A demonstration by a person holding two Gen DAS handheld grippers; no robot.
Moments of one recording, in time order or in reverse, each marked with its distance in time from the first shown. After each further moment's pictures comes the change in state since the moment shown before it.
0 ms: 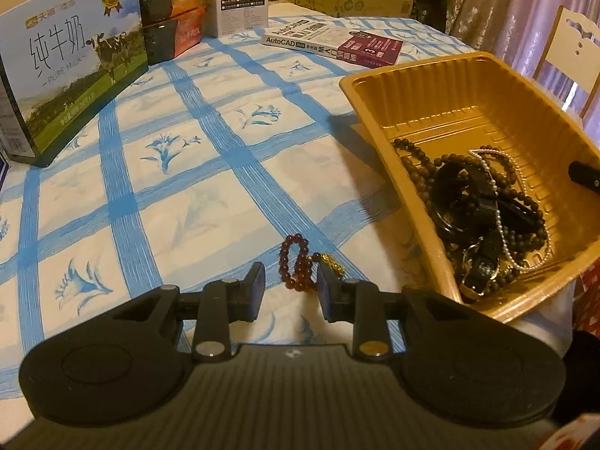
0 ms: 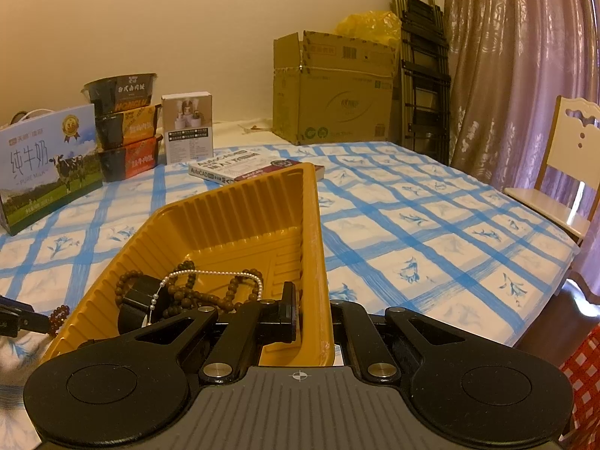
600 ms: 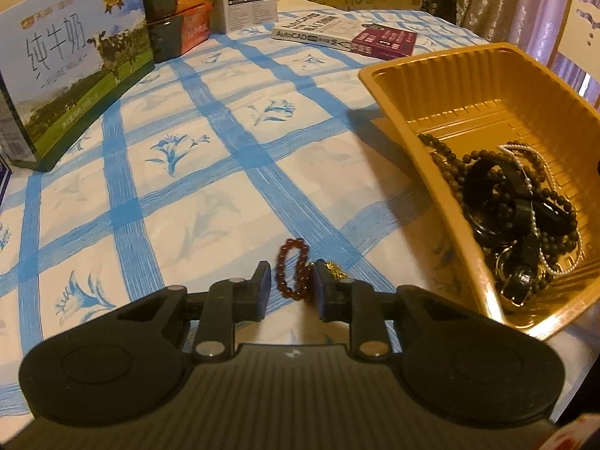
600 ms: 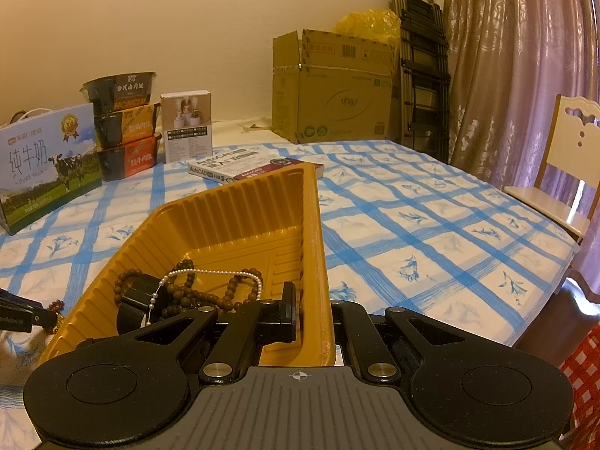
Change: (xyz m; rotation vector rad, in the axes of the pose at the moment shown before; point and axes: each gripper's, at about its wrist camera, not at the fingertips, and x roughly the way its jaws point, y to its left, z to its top) left arm 0.021 0.007 0.004 0.005 0.009 0.040; right arm 0.000 0.000 0.000 -0.001 0.000 0.000
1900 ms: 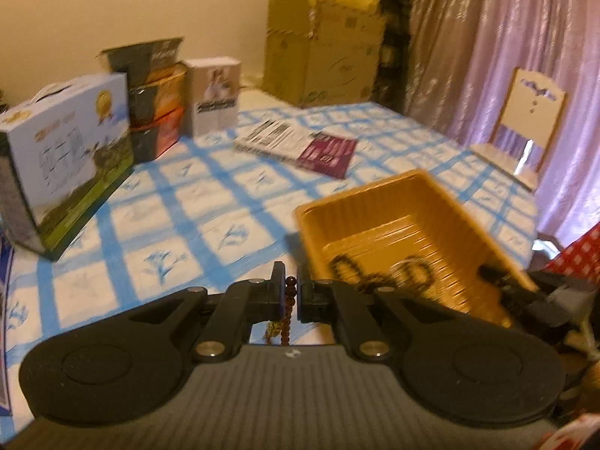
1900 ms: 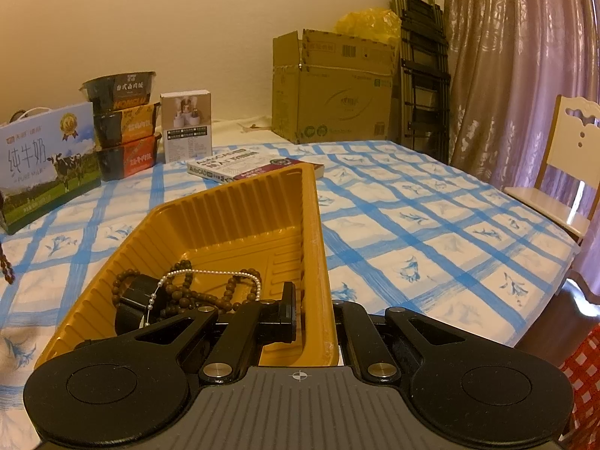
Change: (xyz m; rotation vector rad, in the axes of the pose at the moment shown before) left arm -0.120 -0.006 0.050 -0.001 -0.254 -0.174; right arm 0.000 -0.003 -0.004 0.002 -0.003 0.001
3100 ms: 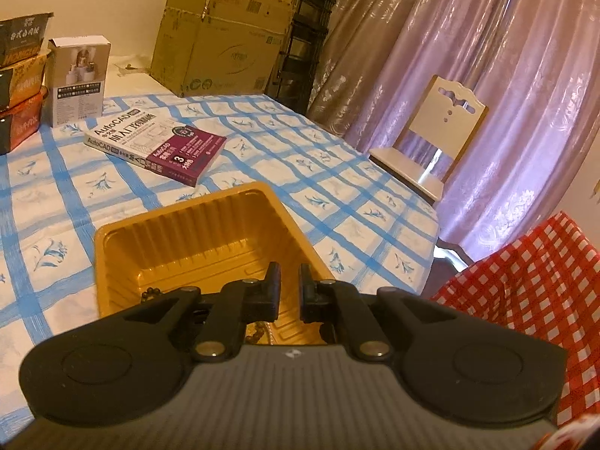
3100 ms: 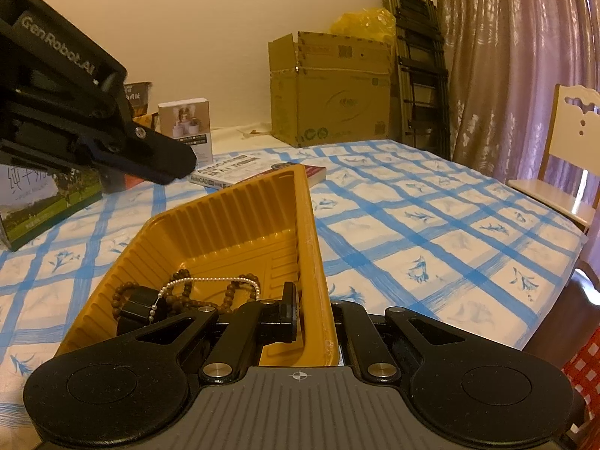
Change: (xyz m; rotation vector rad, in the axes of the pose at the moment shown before) left arm 0.077 -0.102 0.036 -0.057 0.041 -0.329; right arm 0.010 -0.003 0.003 0.037 -0.005 0.016
